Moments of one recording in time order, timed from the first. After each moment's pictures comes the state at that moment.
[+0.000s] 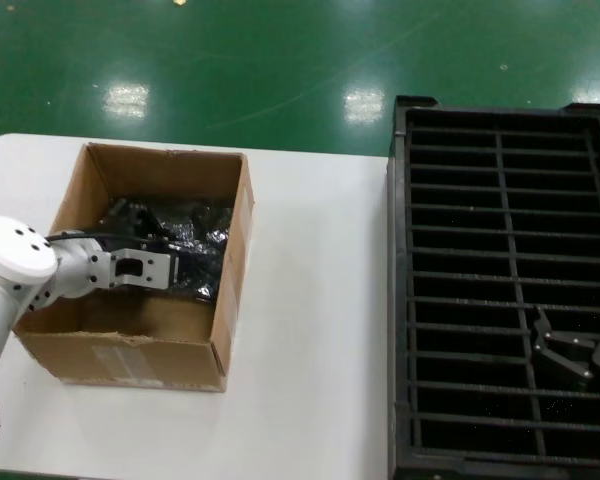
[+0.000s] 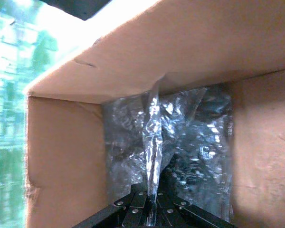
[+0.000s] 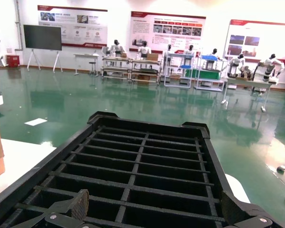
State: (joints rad) left arm -1.14 -0.34 2.02 -0.29 -1.36 0.47 0.94; right arm 0.01 0.32 -1.59 1.59 1.80 -0.03 0.01
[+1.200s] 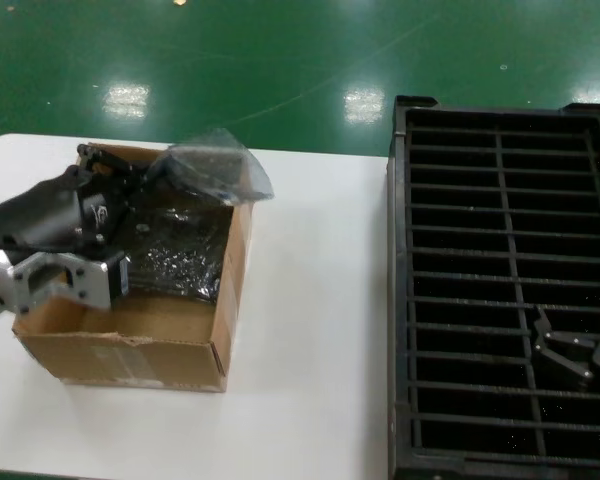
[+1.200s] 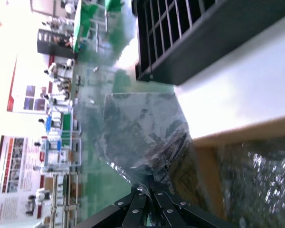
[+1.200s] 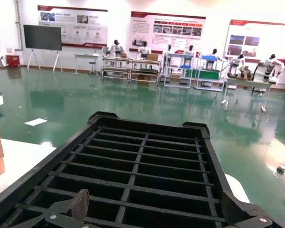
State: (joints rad) left arm -0.49 -0.78 1.79 -1.67 -1.06 0.55 0.22; right arm 0.01 0.32 -1.59 1.59 1.80 -0.03 0.01
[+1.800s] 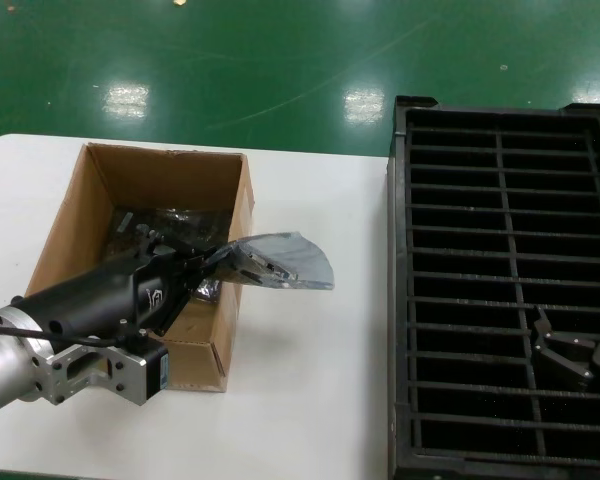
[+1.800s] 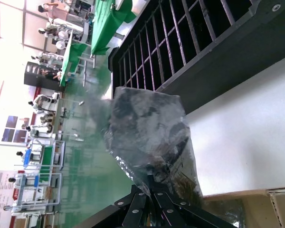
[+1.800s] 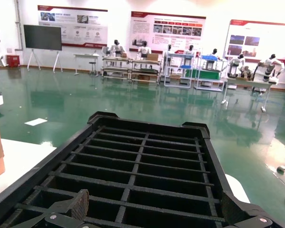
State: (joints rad) left arm -0.31 -0.82 1.82 -1.81 -1.23 0.52 0.33; right arm 0.01 0.32 -1.59 1.59 1.80 -0.03 0.01
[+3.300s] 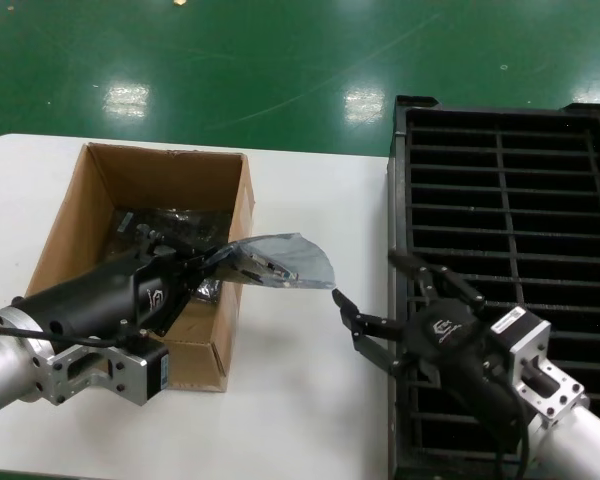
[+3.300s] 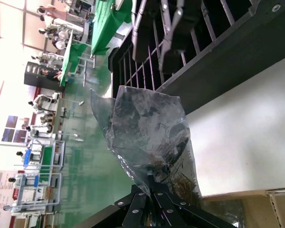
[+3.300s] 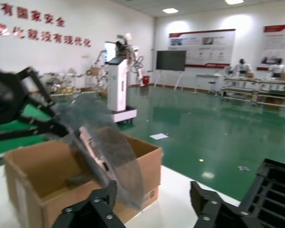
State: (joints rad) left arm -0.31 -0.82 1.82 -1.81 -1.23 0.52 0.33; right arm 0.26 0.37 -1.89 1.55 1.74 -0.36 0.07
